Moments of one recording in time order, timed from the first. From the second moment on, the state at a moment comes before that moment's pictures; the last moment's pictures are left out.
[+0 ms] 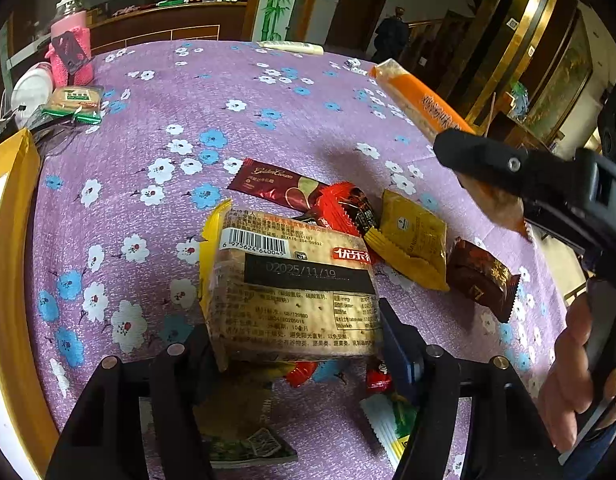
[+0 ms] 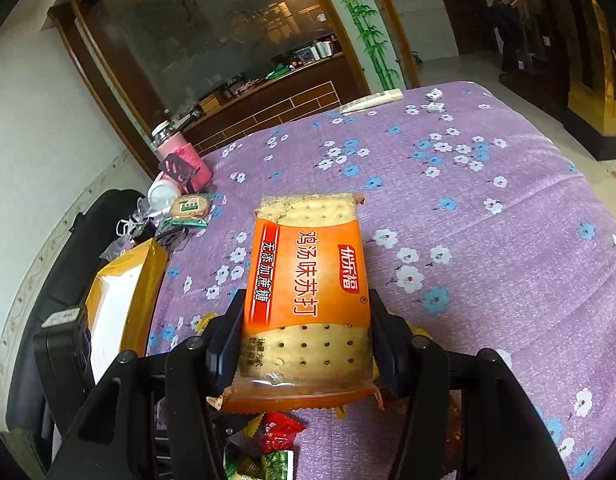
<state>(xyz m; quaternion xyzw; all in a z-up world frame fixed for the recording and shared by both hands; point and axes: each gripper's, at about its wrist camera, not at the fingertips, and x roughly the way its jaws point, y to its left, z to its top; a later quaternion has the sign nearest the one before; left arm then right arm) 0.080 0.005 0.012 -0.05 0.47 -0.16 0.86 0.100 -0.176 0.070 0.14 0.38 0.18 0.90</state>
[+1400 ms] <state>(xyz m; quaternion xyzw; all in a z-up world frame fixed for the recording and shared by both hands) 0.085 0.047 0.029 -0.08 0.42 -0.07 0.90 0.092 -0.149 0.073 0.11 0.37 0.22 0.89</state>
